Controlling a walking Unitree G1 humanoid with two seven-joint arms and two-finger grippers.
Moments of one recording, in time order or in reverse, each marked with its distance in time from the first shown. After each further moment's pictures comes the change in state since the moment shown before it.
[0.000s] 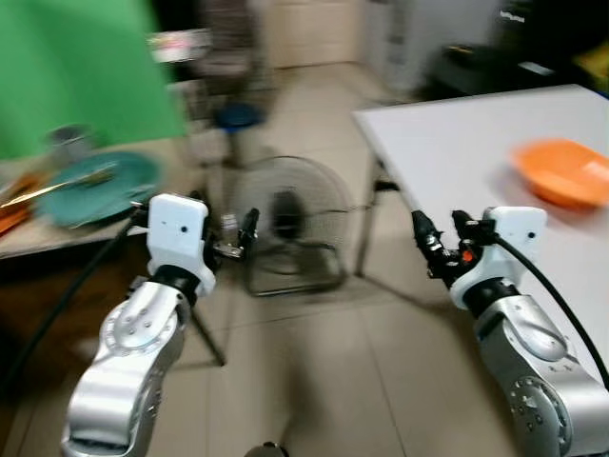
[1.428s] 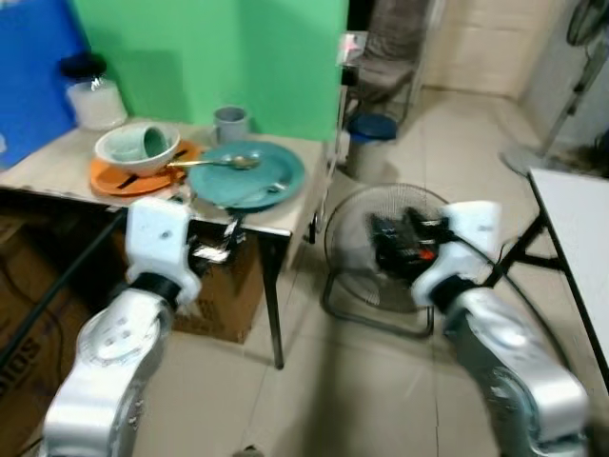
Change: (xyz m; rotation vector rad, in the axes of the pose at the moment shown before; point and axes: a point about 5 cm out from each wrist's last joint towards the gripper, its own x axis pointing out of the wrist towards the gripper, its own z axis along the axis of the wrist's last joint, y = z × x) left arm -0.012 0.010 -0.004 0.015 0.038 0.014; right arm 0.012 0.028 -0.005 0.031 0.015 0.169
